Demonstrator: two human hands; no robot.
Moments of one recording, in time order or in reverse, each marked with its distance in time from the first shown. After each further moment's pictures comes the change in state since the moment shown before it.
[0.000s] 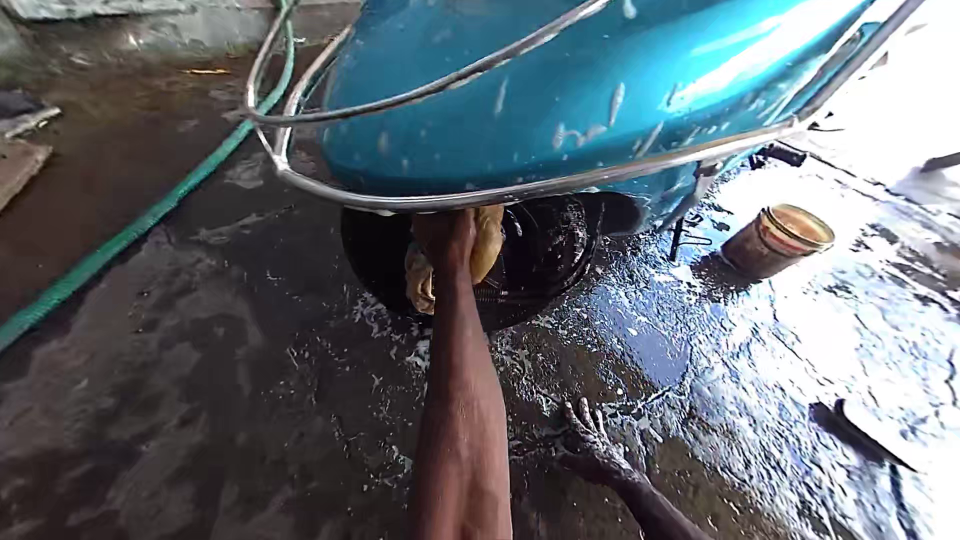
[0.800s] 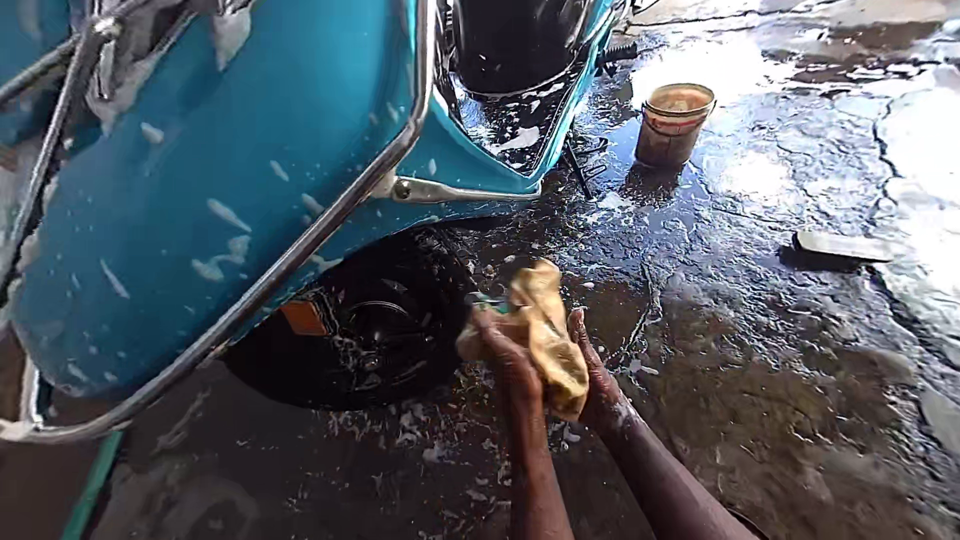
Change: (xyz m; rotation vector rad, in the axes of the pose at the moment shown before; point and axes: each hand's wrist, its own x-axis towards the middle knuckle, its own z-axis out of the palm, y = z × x) left_hand -0.242 0.041 0.097 -0.598 -0.410 -0.095; right_hand -0.031 -0.083 -0.124 1.915 0.345 -0.362
